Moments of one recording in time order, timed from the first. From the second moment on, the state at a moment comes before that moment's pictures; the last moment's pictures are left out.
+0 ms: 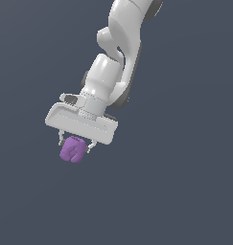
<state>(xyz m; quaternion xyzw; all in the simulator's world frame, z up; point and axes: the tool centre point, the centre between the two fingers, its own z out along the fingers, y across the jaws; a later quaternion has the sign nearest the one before) 0.121 -0.126 0.260 0.89 0.06 0.38 0.24</state>
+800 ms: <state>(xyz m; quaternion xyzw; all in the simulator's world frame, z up) 0.138 -0.148 0.387 0.80 -0.02 0.50 0.32</state>
